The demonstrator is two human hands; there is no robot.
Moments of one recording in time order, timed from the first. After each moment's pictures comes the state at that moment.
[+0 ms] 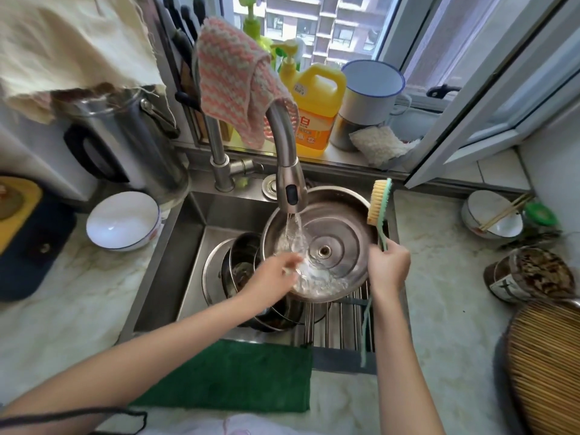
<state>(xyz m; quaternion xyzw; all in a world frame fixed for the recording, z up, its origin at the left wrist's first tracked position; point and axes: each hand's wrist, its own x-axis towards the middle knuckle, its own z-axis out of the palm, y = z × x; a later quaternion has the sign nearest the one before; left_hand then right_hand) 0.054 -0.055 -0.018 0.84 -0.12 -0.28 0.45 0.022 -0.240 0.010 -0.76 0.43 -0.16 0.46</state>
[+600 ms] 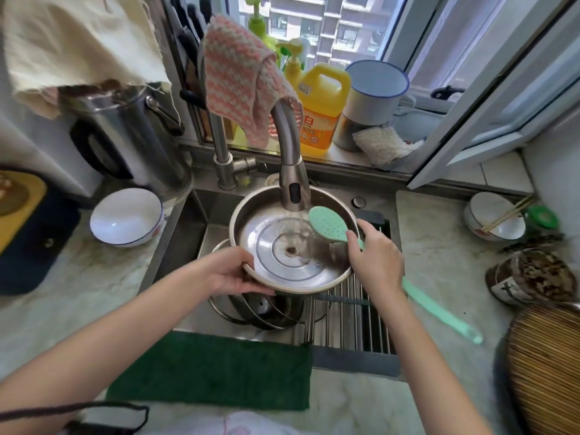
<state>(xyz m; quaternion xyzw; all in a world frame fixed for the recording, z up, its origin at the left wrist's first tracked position) 0.090 -0.002 0.018 0.51 0.30 -0.48 0.65 0.027 -0.238 0.015 -0.96 0.23 -0.08 0.15</state>
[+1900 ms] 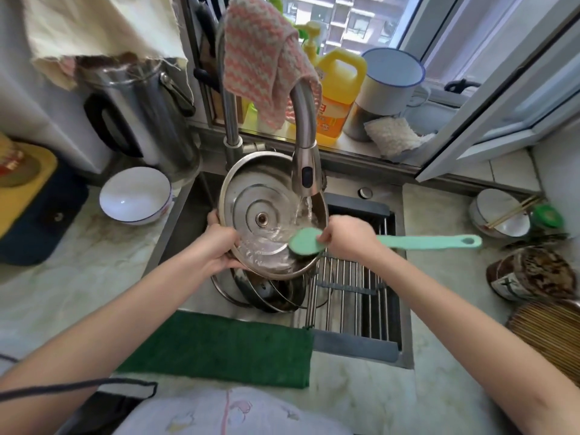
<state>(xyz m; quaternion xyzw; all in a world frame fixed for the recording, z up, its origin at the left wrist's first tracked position) 0.080 0.011 0.022 0.63 0.28 -0.29 0.67 0.072 -0.211 0.019 -0.97 0.01 0.23 0.05</state>
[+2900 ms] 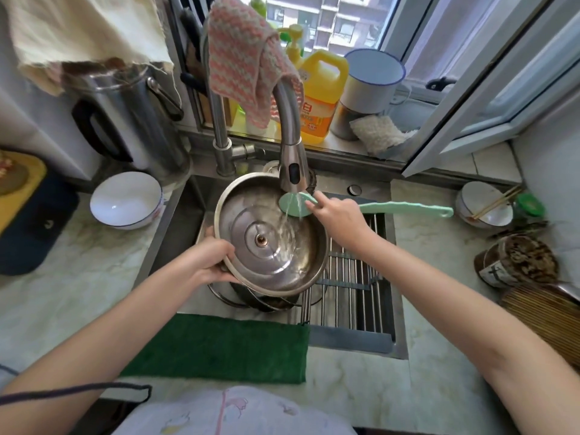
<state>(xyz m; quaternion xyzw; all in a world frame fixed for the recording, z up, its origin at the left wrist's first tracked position) 0.064 0.017 0.016 0.60 0.29 -0.35 0.66 0.078 -0.238 -0.005 -0.97 -0.18 -0.07 -0.13</state>
